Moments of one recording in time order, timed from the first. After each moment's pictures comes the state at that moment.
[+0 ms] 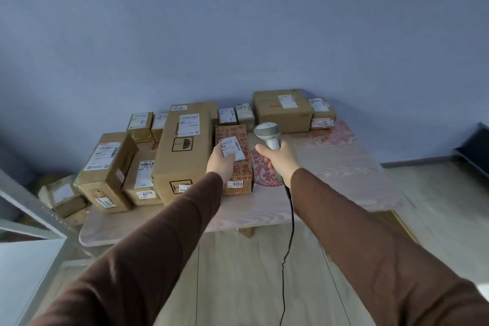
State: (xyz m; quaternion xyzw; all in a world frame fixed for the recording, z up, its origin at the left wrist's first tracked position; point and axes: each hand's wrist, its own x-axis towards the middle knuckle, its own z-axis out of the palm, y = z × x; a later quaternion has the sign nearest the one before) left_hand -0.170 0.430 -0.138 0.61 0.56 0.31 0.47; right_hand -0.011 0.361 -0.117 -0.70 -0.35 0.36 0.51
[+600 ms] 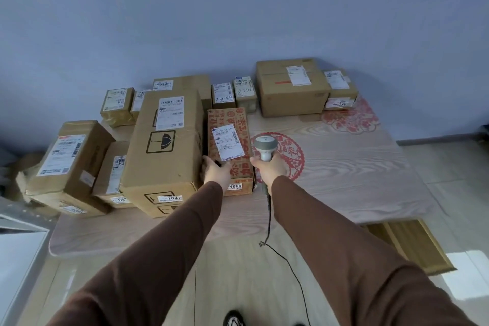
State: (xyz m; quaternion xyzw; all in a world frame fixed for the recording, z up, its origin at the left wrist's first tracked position) left_hand -0.125 0.524 -0.255 0.48 0.68 0.22 0.50; right_hand 0.014 0.471 -0.248 -0.75 -0.25 0.41 0.45
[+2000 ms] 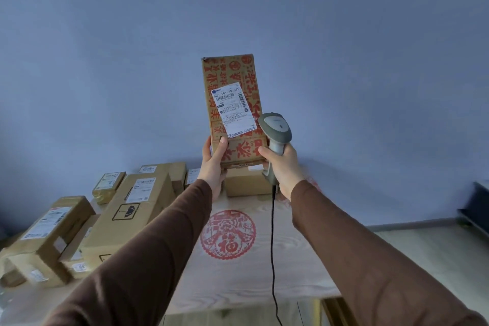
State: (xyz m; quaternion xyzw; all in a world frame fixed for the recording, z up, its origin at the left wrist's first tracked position) left_hand 0.036 0.430 -0.005 0.49 0.34 0.48 0.64; right_hand 0.198 0.367 0.004 -0.53 -0.38 0.34 0.68
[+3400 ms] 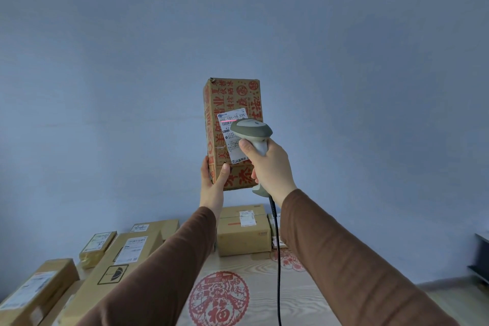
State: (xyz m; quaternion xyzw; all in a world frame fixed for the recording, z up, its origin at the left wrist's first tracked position) left_hand 0.075 0.415 0.076 0.56 0.28 0.59 0.52; right_hand 0.187 0.307 0.160 -0.54 -0.54 0.10 0.64
